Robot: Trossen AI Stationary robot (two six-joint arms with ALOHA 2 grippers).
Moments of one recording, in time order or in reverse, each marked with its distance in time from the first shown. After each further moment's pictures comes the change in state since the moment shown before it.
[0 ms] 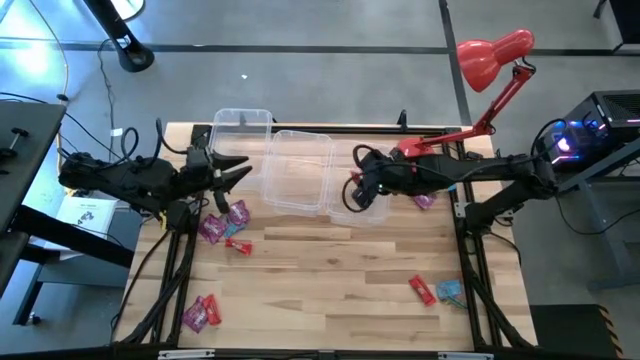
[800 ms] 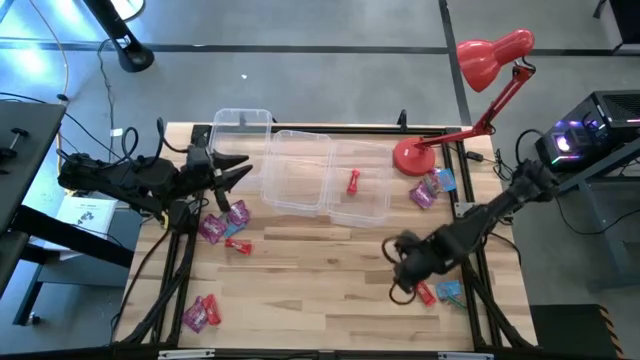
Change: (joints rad) left arm 0.017 0.004 0.000 -0.011 0.017 -0.046; right arm 0.608 0.017 -0.211 -0.242 -0.516 0.856
